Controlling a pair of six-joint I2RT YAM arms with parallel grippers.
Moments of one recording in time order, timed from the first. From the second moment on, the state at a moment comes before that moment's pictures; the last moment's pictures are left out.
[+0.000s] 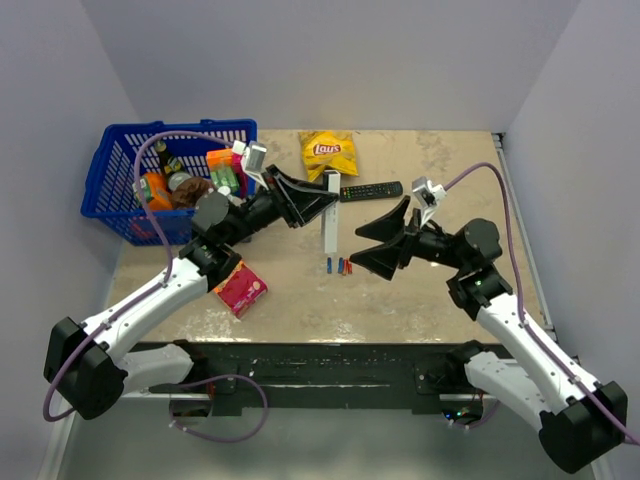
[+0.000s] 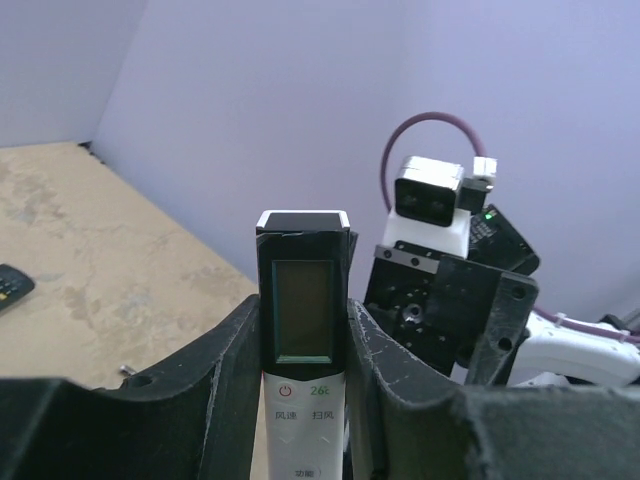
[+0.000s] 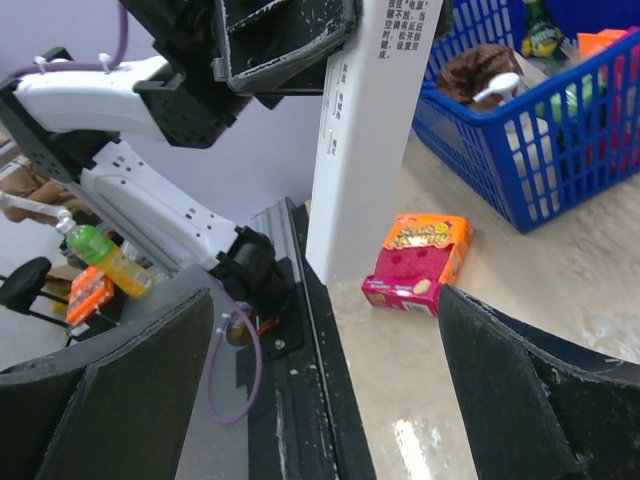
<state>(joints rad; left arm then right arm) -0.63 1.15 0.88 0.58 0.41 -0.75 0.42 0.85 0.66 0.39 -0.86 0.64</state>
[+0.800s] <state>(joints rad) -0.67 1.12 0.85 0.70 0.50 -0.82 0.65 1.08 0.66 0.68 -0.82 0.74</state>
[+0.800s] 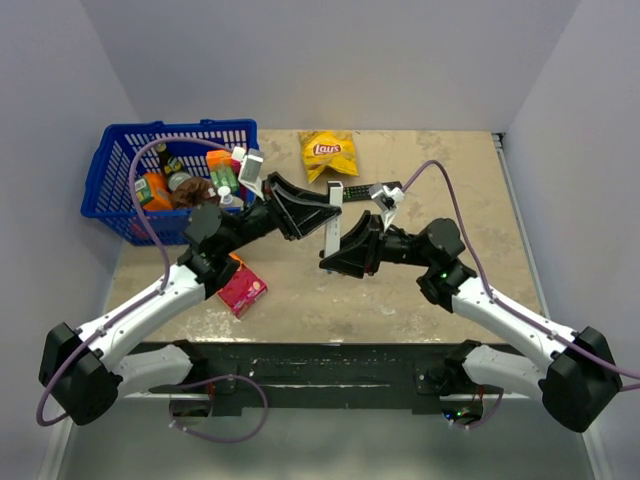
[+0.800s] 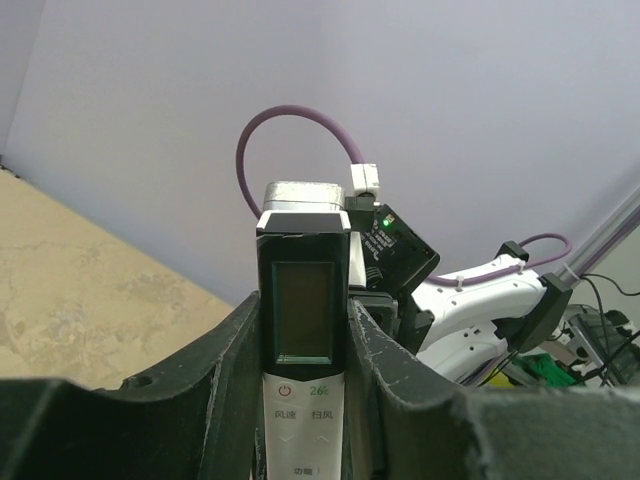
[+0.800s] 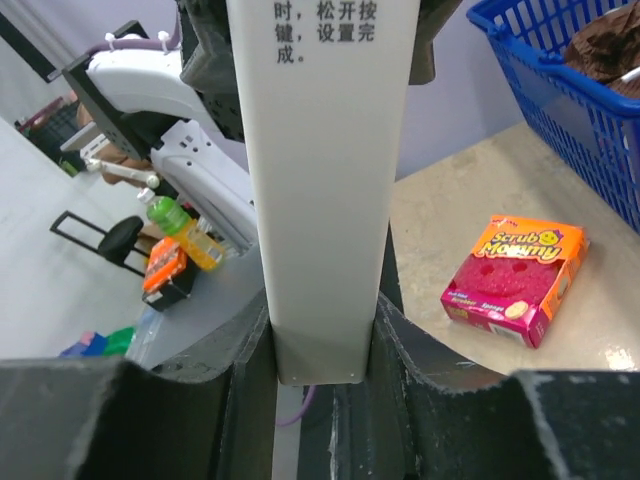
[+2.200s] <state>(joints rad) -0.54 1.10 0.82 0.63 0.69 -0.68 0.66 0.99 0.91 -0.10 -0.60 0.31</state>
